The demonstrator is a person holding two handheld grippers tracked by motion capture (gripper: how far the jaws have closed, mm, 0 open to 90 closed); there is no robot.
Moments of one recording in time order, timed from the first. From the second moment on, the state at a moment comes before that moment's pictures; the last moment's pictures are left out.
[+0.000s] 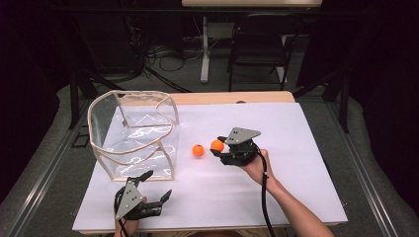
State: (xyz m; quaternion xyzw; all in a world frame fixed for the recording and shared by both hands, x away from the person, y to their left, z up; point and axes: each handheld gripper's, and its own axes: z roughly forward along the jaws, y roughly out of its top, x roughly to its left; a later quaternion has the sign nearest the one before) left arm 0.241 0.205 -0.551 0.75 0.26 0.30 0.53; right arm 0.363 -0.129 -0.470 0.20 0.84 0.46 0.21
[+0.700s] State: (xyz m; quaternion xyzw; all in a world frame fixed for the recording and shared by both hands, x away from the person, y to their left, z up) left arm 0.242 0.206 -0.551 0.75 0.27 0.30 0.53; right arm 0.365 -0.123 -0.459 0.19 0.83 0.47 0.22
